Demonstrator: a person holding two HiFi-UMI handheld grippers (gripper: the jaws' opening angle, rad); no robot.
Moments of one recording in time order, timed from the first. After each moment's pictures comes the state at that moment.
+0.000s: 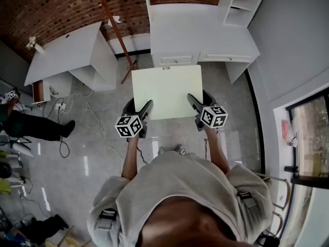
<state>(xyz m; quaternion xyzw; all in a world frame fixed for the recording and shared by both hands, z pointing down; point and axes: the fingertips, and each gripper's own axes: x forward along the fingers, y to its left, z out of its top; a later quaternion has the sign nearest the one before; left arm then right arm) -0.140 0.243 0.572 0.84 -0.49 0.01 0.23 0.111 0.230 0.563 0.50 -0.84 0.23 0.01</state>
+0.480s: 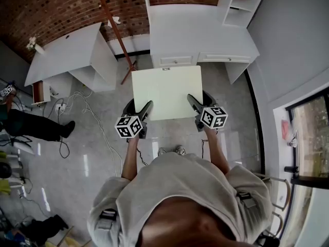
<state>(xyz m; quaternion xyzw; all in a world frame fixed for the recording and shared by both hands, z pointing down) -0.137 0.247 0.571 0.84 -0.49 0.02 0.23 0.114 0.235 0.562 0.49 -0.84 0.23 0.00</state>
